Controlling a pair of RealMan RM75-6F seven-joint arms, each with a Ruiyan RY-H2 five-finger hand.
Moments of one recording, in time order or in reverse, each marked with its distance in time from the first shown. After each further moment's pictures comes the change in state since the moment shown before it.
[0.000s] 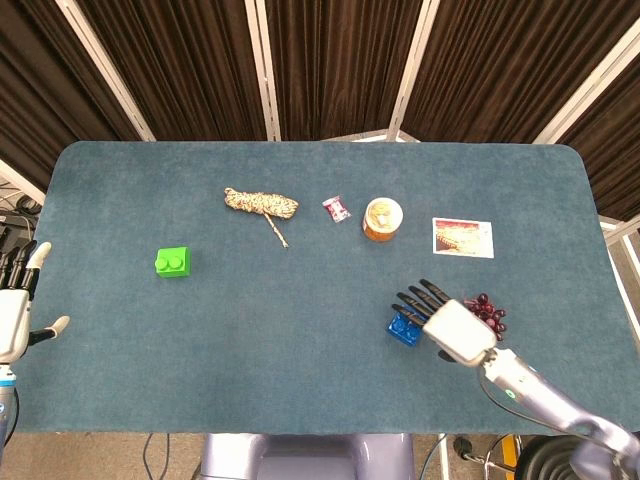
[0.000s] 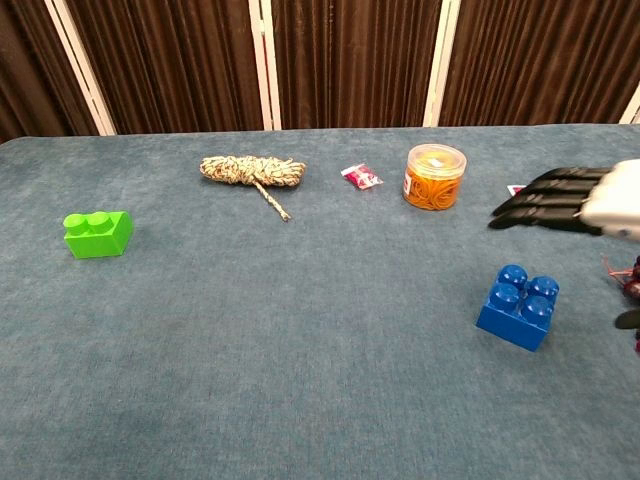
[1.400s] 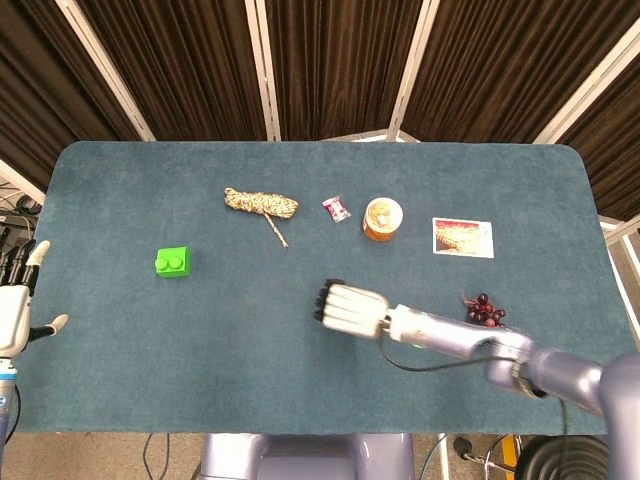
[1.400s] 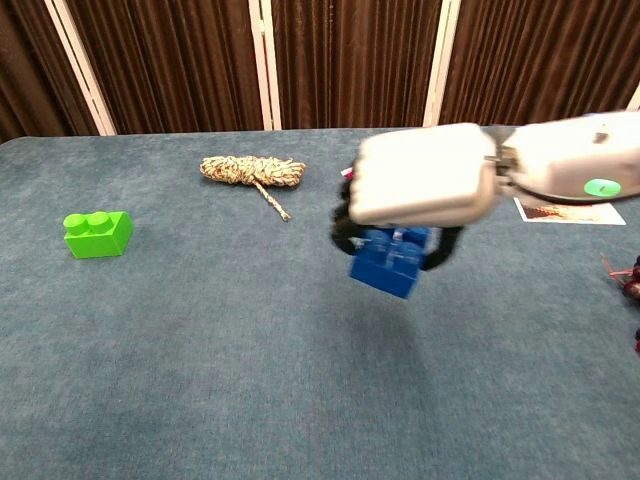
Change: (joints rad) left arm -0.004 0.003 -0.034 -0.008 -0.057 -0.069 0.027; right arm 0.488 -0.211 0.039 0.192 -0.177 -0.157 -0.051
